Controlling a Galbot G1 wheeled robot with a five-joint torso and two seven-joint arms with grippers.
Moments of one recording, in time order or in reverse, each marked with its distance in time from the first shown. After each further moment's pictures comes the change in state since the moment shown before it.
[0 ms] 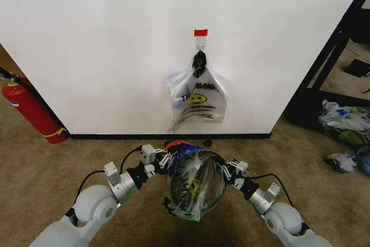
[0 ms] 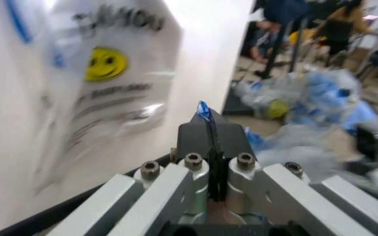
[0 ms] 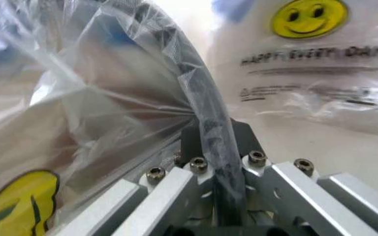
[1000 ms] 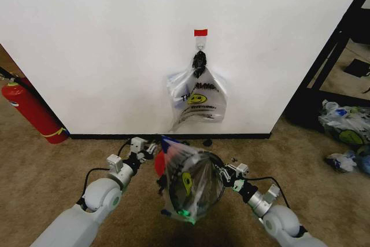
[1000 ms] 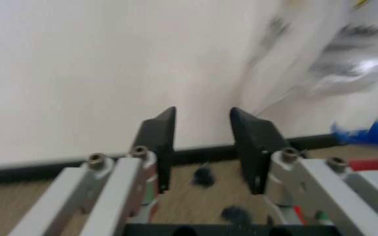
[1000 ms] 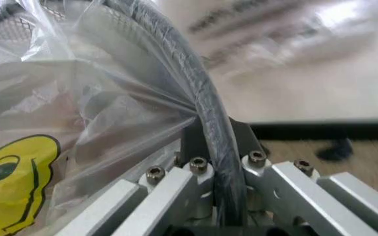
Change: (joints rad) left arm -0.054 -0.050 0.036 0.205 0.048 0.005 -0.513; right arm -0.021 0.018 -0.095 0.039 0.192 -0.108 0.301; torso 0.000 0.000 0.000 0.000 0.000
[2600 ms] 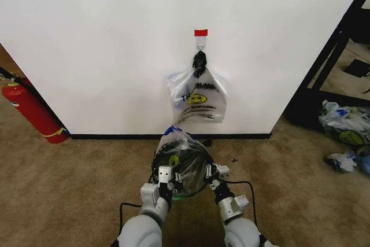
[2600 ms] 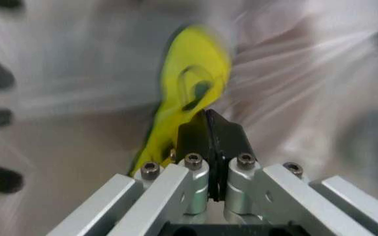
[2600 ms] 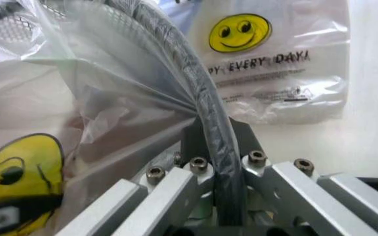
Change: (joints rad) left arm 0.126 -0.202 0.245 -0.306 0.072 0.309 -0.395; right arm 0.046 0.090 -0.240 0.065 -0.384 0.187 0.501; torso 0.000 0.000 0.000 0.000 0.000
